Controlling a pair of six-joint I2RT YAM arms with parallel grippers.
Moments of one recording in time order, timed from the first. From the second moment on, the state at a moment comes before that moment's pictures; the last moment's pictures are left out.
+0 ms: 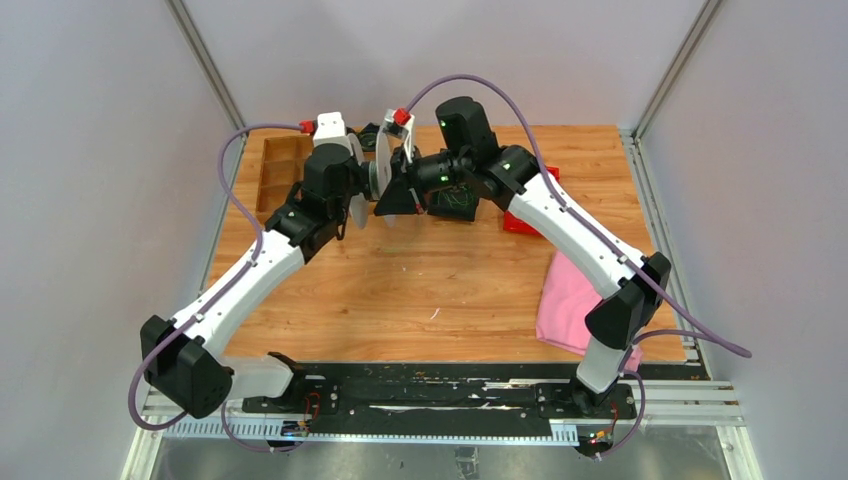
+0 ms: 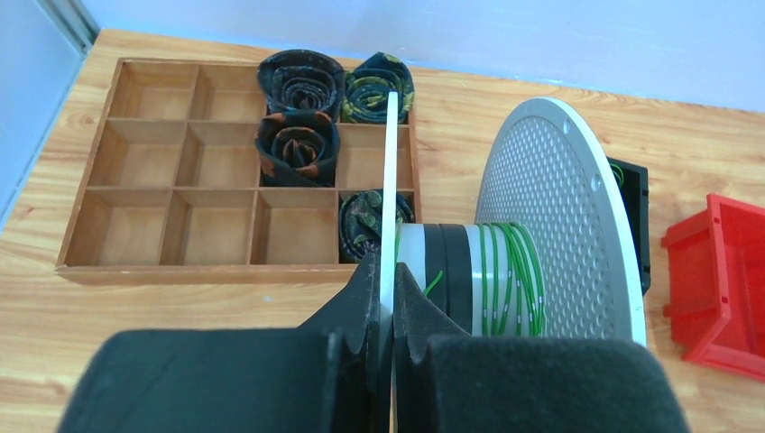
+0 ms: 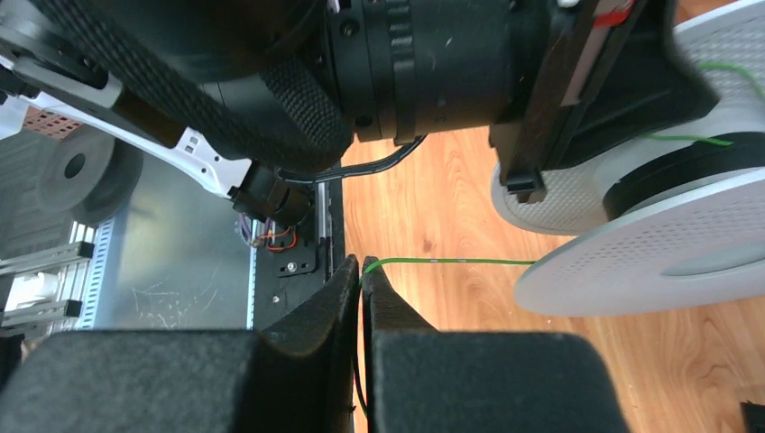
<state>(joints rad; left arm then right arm) -0.50 1.27 1.17 -0.19 -0.53 -0.29 0.77 1.75 1.89 -0.59 -0.82 0.04</state>
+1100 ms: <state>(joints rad) -0.55 1.18 1.04 -0.10 -0.20 0.02 0.67 1.77 2.06 -0.76 -0.63 -0.24</state>
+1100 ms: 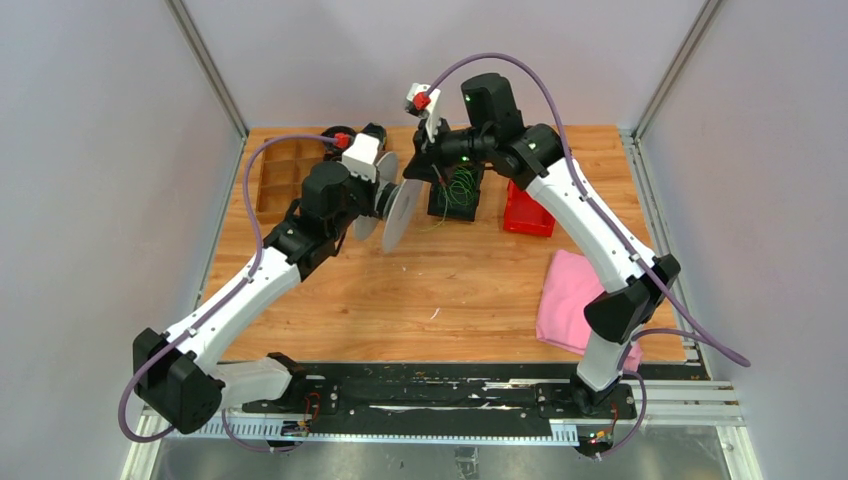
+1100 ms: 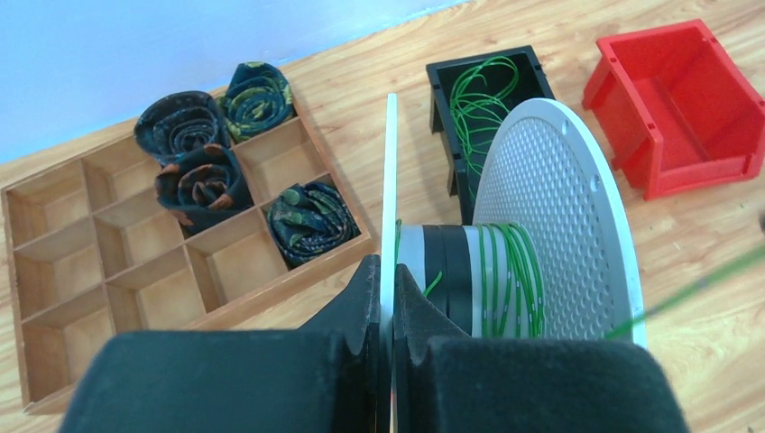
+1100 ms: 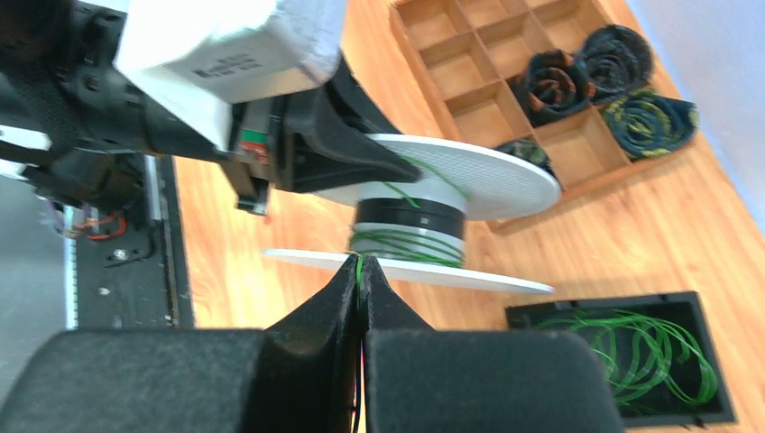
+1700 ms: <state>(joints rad) -0.55 1.17 1.03 -0.12 -0.05 0.06 0.60 1.79 2.07 -0.80 -0.52 -0.56</state>
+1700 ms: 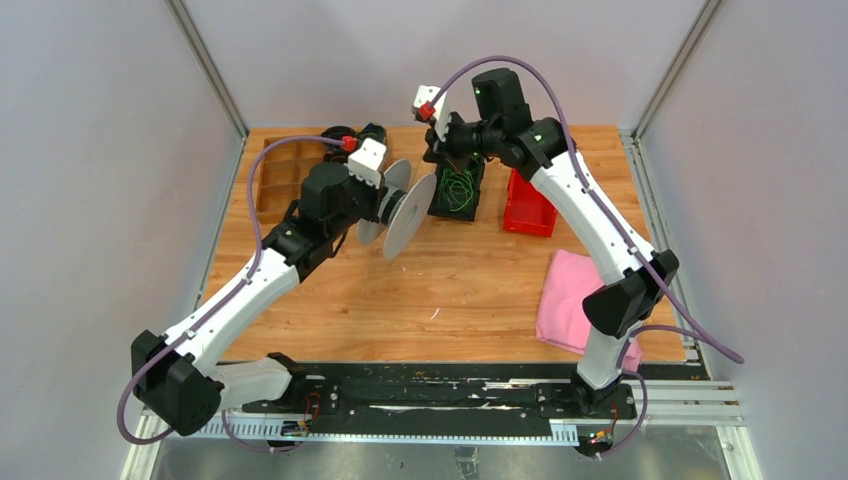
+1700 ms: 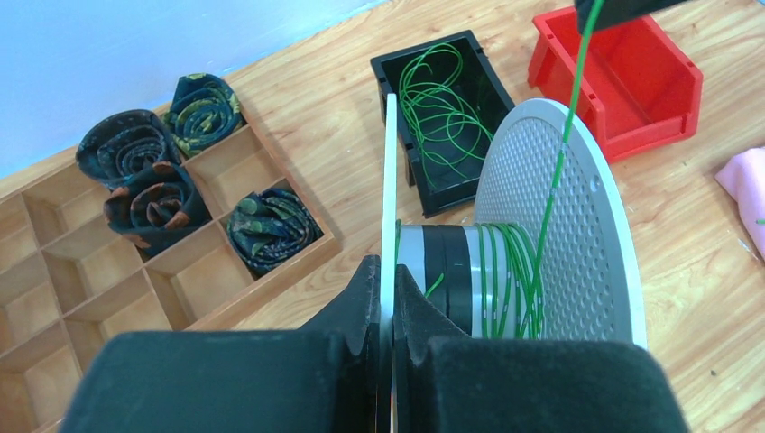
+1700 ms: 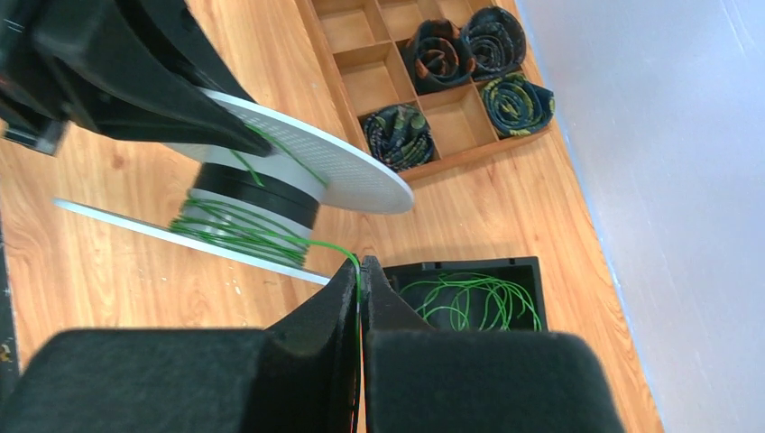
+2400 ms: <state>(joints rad) -0.55 1.16 1.03 -0.20 0.06 0.05 0.52 1.84 1.99 -0.79 -0.60 -0.69</state>
